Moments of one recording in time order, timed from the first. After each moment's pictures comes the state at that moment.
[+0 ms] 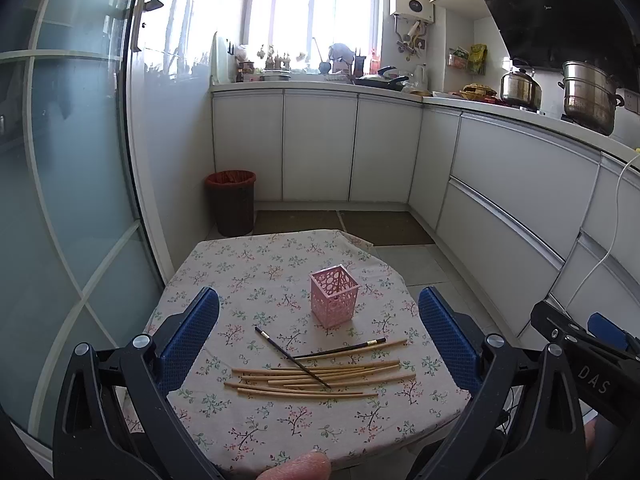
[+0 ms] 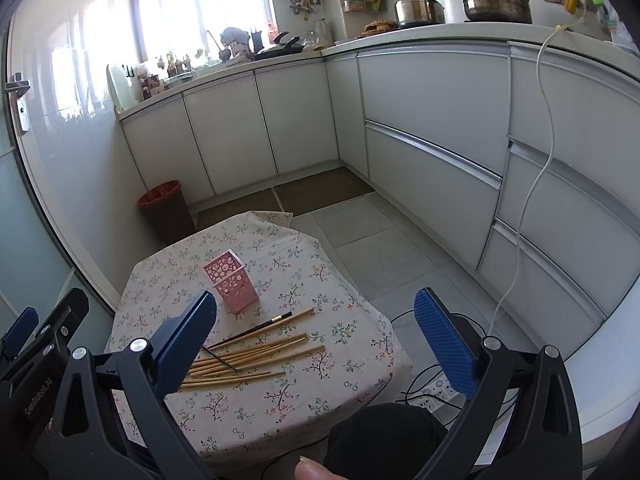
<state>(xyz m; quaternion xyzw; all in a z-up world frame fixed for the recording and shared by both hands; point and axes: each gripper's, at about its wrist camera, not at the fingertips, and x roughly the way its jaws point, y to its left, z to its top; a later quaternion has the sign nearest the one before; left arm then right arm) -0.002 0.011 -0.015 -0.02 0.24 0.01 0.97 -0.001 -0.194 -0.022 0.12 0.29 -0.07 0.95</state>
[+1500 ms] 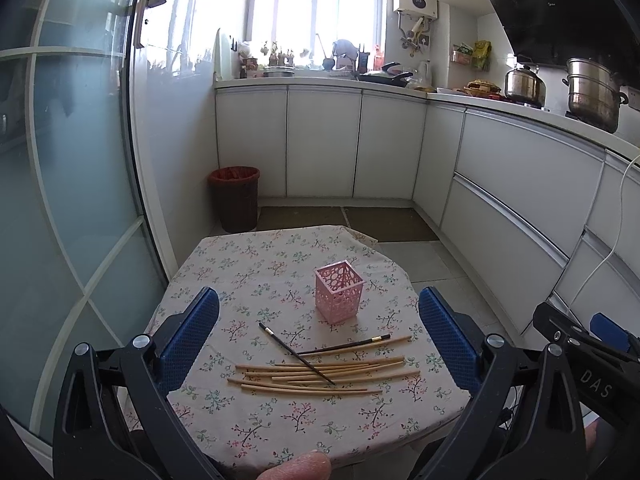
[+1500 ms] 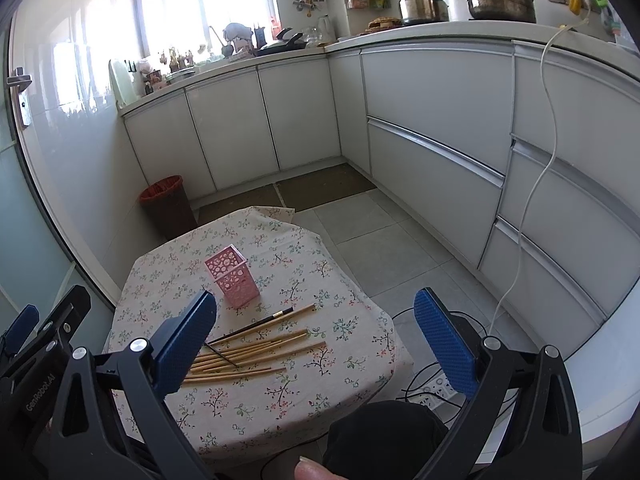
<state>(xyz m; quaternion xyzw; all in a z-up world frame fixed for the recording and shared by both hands) 0.001 0.020 -0.022 -0.02 0.24 0.02 0.97 -0.002 -0.186 -0.024 0.11 0.30 -0.07 0.95</state>
